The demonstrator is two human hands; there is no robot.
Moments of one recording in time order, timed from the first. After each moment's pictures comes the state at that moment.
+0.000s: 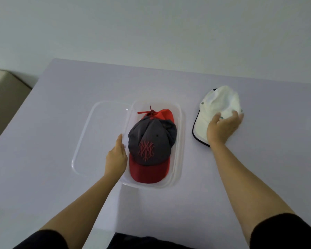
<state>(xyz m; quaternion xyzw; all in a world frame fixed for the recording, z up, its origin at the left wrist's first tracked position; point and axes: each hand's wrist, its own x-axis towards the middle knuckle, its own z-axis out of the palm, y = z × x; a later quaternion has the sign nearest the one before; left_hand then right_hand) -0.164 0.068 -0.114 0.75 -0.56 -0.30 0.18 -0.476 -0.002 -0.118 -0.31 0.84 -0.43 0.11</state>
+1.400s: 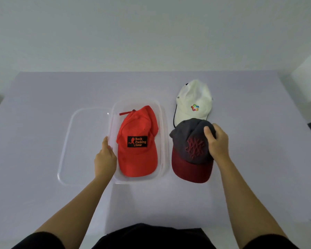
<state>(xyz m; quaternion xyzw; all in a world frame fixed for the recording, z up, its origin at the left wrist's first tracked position) -0.161 0.068 -0.116 0.74 -0.58 -0.29 0.18 -0.489 0.125 -0.068 -0.42 0.75 -0.46 0.25</state>
